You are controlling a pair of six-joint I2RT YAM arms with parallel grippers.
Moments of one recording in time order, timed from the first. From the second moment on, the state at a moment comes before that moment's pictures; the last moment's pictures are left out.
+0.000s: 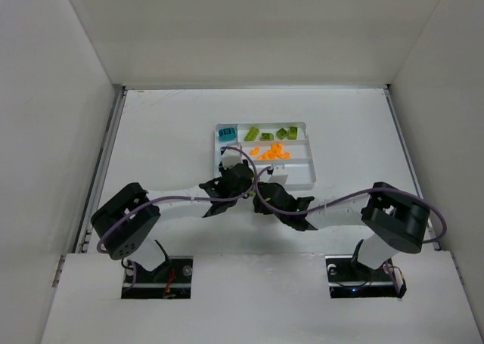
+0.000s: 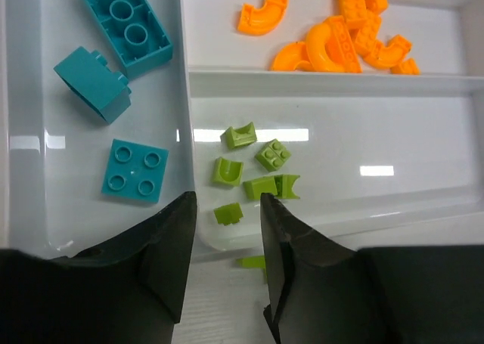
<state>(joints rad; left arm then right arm) -0.93 1.51 0.69 0.16 -0.57 -0.73 1.06 1.57 0.63 0.21 0.48 0.78</state>
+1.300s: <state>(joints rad) -1.05 1.39 0.48 0.22 -0.60 -0.87 0.82 1.40 0.72 0.09 0.54 0.66</state>
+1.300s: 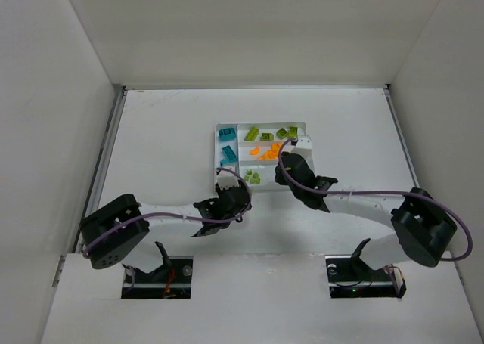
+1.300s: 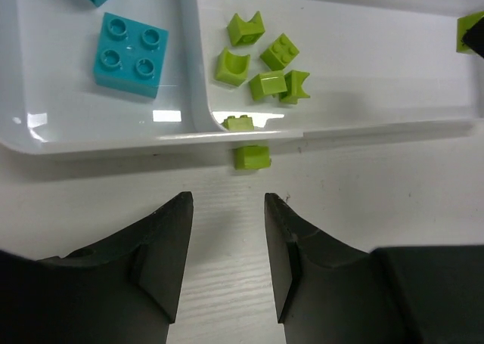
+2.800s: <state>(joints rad) -1.01 1.62 0.85 0.21 -0.63 -0.71 0.77 1.11 0.36 0.21 0.45 0.70</state>
